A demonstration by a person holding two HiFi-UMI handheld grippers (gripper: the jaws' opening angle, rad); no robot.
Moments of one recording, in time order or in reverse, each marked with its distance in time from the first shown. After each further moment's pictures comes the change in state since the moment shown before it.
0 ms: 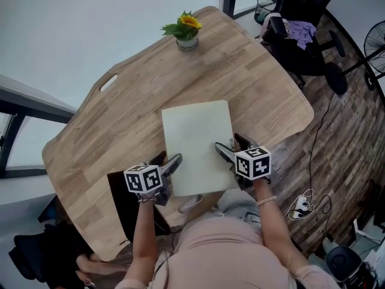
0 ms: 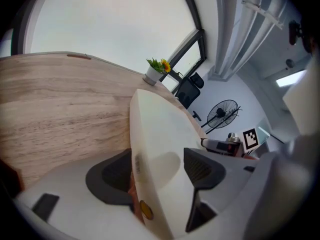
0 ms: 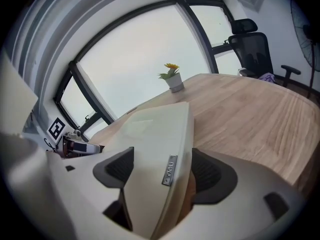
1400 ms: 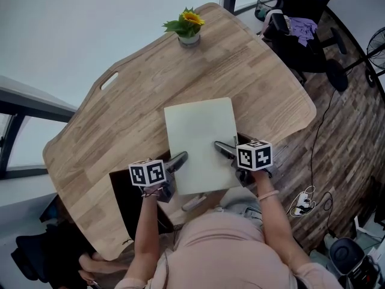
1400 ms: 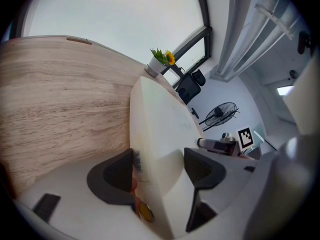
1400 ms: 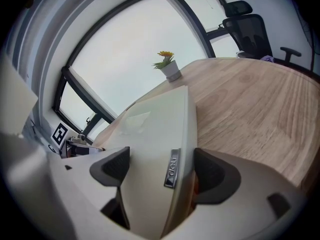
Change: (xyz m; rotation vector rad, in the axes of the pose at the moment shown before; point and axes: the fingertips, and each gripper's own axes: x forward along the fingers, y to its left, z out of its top) left arm 0.013 0.002 -0.010 -0.072 0.080 -0.057; right arm 0.016 0.002 -0.015 0.113 0.097 0.043
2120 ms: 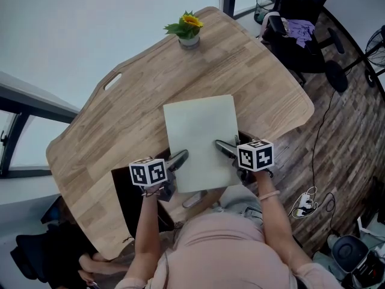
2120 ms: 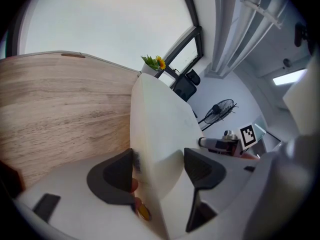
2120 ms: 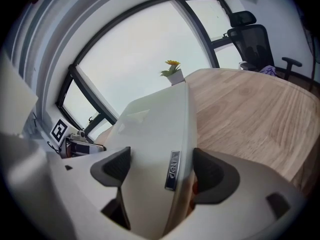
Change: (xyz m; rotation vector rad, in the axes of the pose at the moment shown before) left arm -0.019 -0.022 0.001 0.085 -0.039 0.016; right arm -0.025 0.017 0.003 -0.066 -0.057 -0.003
